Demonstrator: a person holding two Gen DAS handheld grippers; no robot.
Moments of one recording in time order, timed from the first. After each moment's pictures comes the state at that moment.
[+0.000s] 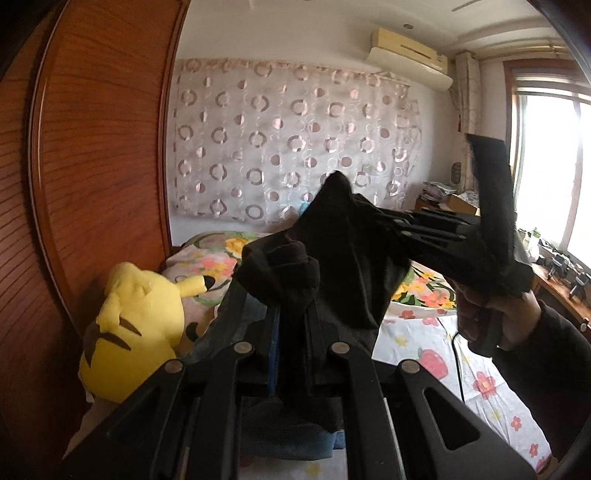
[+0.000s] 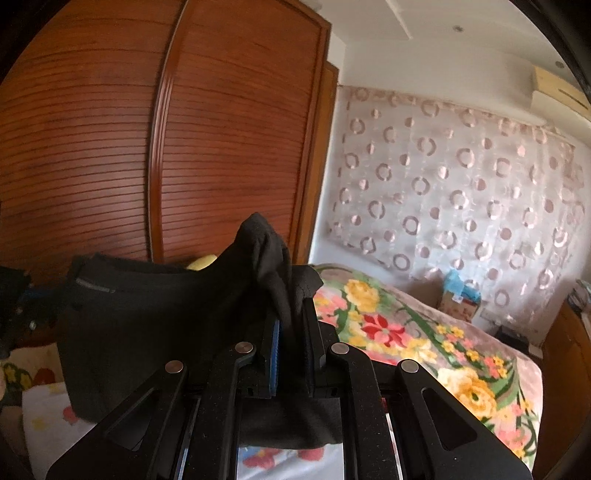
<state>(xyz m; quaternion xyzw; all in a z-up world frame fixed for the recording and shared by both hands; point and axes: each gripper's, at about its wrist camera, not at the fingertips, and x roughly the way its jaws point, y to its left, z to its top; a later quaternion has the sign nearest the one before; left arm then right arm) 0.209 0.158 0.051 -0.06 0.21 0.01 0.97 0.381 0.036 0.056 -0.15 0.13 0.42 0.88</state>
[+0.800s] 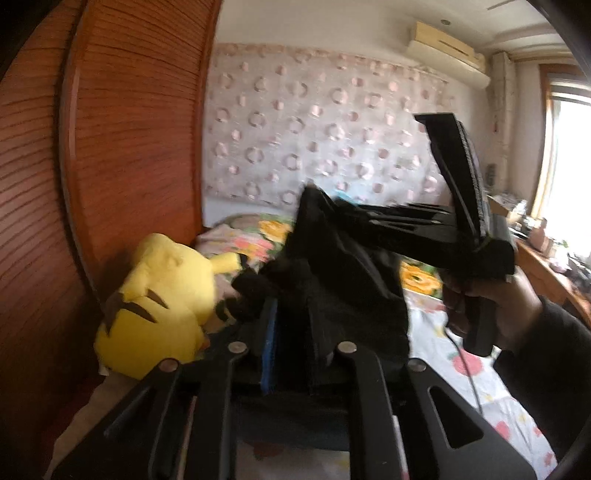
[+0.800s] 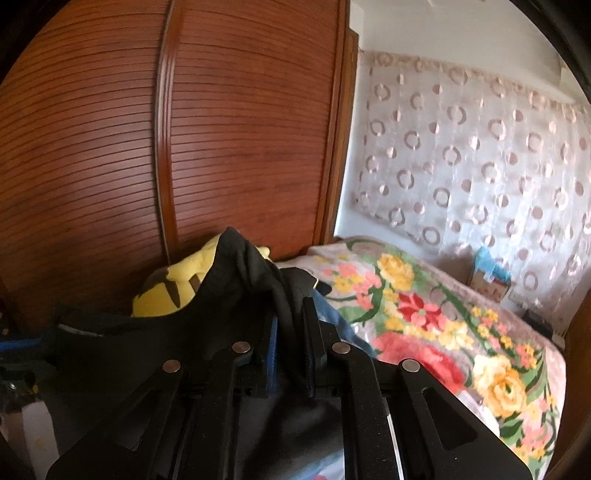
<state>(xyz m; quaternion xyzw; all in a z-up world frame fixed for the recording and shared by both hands) 0.208 0.173 0.024 -0.08 0.22 0.09 0.97 0.412 0.108 0.025 -0.16 0.19 0.43 0.86</state>
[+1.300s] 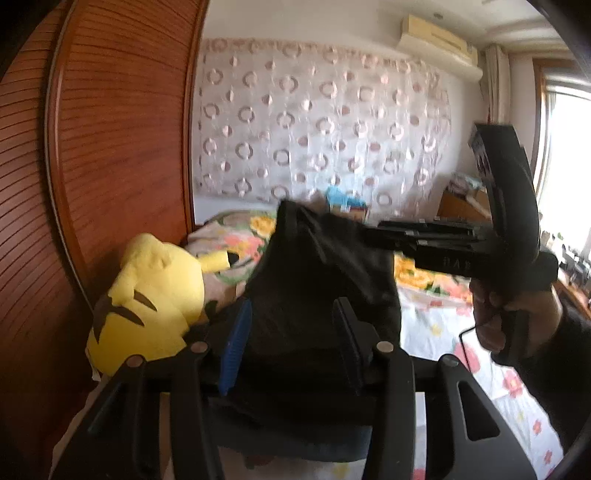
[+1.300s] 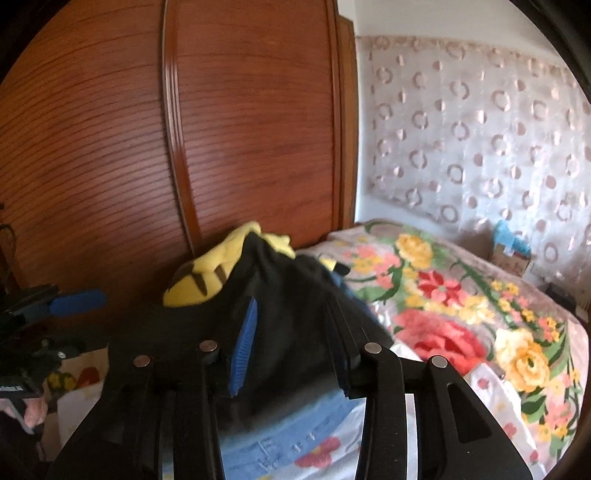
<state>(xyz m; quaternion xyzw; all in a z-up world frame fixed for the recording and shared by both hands) 0.230 0.169 0.011 -0.07 0.26 0.06 0.96 0.413 0.063 0.020 -0.12 0.24 0.48 0.83</state>
